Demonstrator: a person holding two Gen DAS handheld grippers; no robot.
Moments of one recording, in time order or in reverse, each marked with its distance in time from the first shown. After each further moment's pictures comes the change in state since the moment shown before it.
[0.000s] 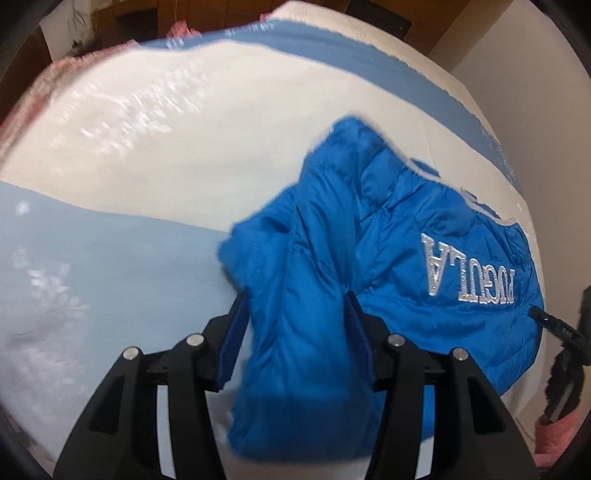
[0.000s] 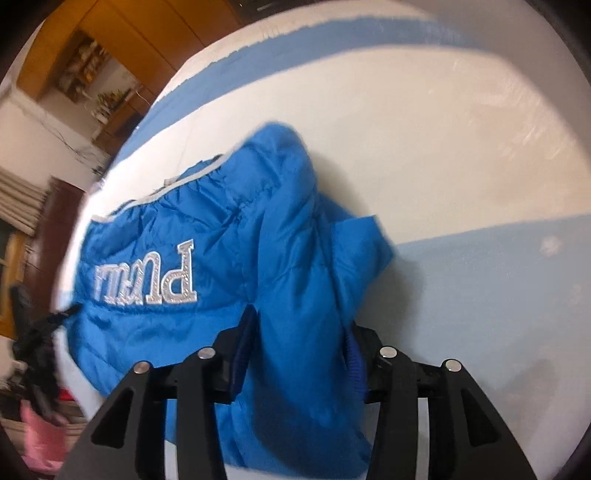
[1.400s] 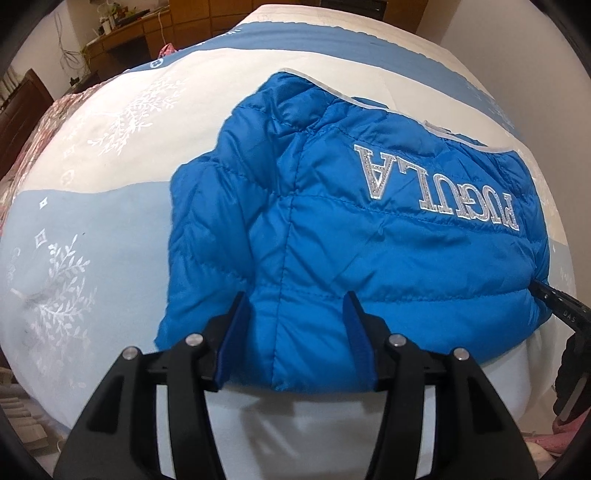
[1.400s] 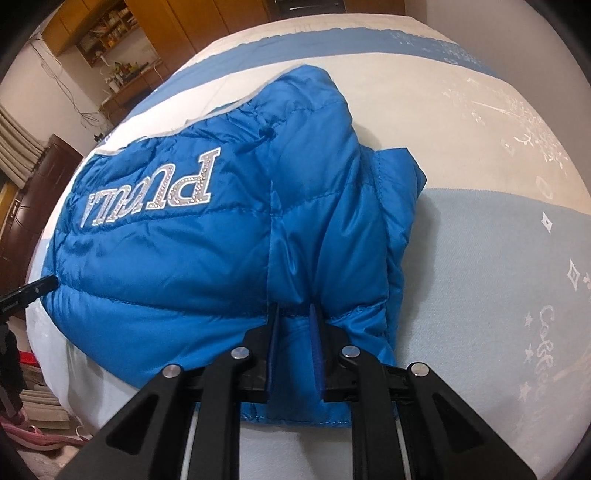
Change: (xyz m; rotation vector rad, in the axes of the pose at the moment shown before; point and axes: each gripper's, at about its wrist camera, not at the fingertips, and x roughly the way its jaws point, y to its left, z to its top) left arm -0.007 -0.065 -0.069 0.126 0.009 0.119; right arm 0.016 0.015 -0.067 -0.121 -0.011 -0.029
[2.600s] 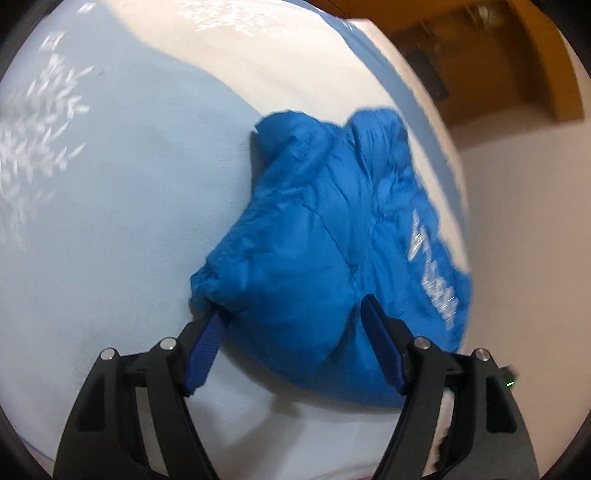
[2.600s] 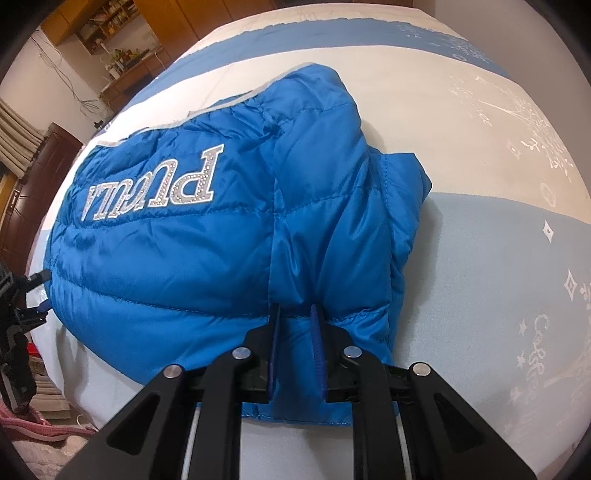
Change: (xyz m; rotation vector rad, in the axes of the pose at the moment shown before) left arm 0.025 0.111 -0.045 -0.610 -0.017 -0.455; right arm 0.004 0.005 0.012 -0.024 0.061 -0.001
